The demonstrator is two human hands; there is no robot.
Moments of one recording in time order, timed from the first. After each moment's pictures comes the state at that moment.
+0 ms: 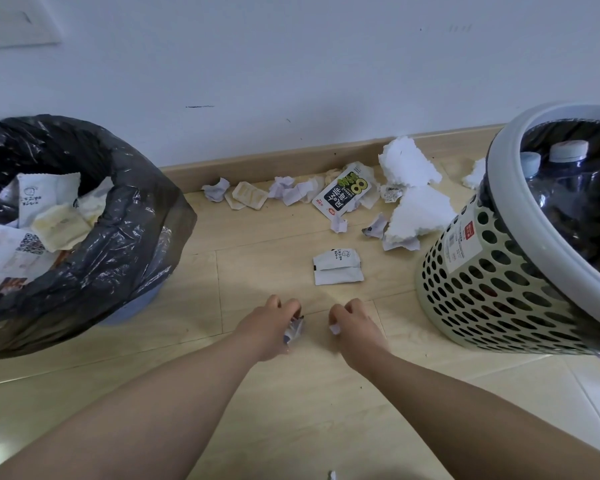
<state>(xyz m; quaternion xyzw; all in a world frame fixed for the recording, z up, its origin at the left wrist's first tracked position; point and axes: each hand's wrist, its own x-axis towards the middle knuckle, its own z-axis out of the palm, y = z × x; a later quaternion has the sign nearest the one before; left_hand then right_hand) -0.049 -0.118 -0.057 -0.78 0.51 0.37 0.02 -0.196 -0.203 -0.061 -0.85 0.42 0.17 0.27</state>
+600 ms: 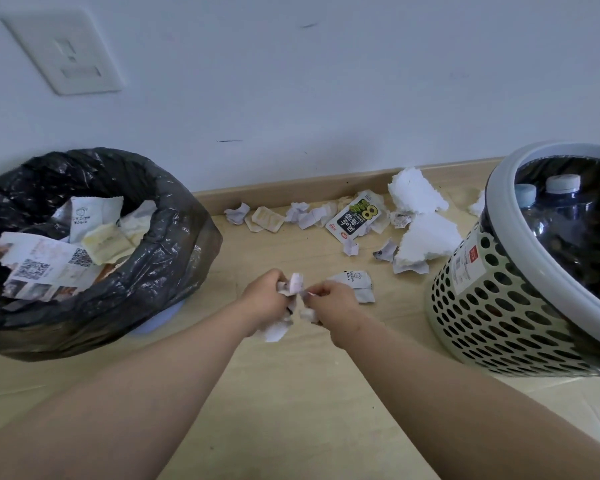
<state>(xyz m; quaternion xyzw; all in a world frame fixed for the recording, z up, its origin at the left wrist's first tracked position) -0.013 -0.133 -0.003 -0.81 0.26 0.43 -0.31 -0.117 -0.204 -0.014 -0.56 0.54 -0.06 0.63</state>
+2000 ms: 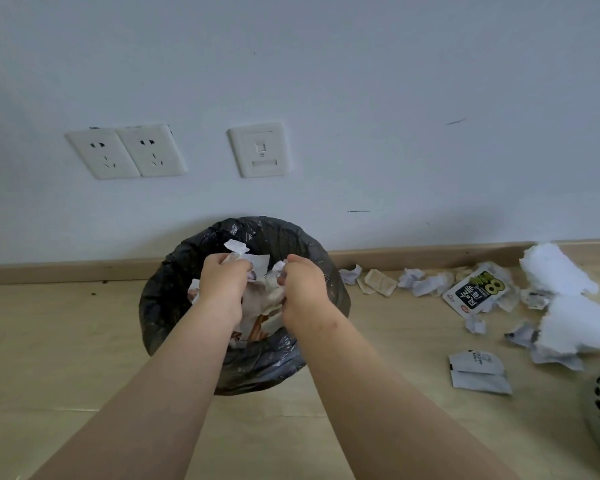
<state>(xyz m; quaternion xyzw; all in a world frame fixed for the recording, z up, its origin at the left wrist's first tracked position) 0.148 -0.025 0.119 -0.79 -0.08 0.15 -0.59 0.086 -0.094 0.129 -0.40 0.42 -0.09 0.81</state>
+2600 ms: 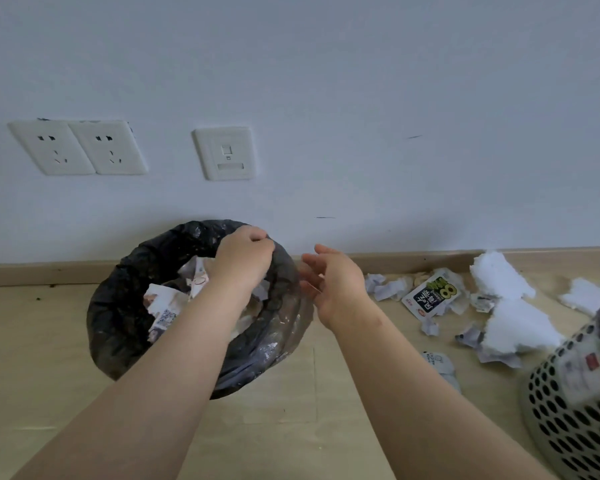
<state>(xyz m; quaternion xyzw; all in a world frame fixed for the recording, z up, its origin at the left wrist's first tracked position) 0.117 -0.077 0.150 -0.86 0.14 0.16 -0.47 0.036 -0.158 0.131 -0.34 0.44 -0.19 0.81</state>
